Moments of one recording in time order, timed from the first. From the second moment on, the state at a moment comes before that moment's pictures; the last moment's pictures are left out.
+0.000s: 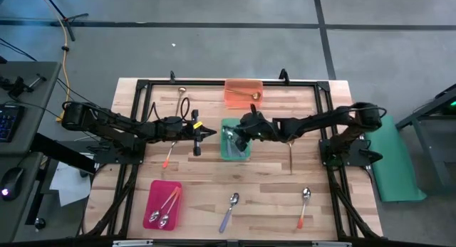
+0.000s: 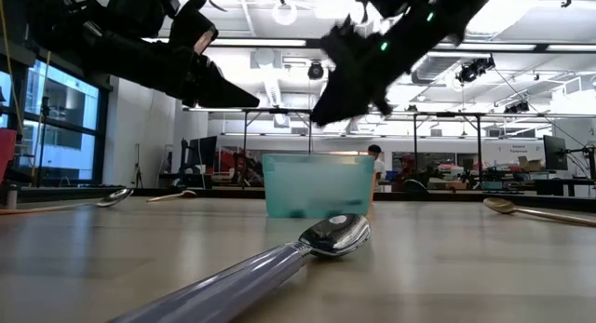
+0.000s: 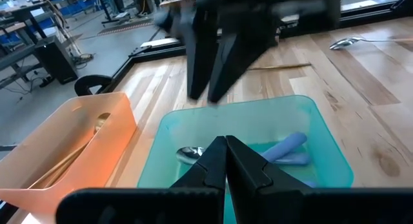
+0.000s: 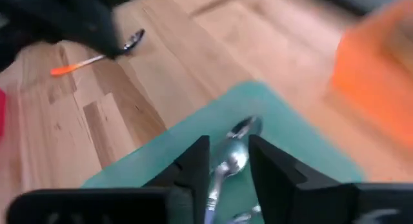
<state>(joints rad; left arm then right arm) 0.07 1.34 0.39 0.71 -0.10 0.20 -0.01 1.62 0.94 0.05 0.32 0.43</state>
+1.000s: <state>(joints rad) 0.07 1.34 0.39 0.67 -0.10 0.18 0.28 1.16 0.41 0.05 0.71 0.57</state>
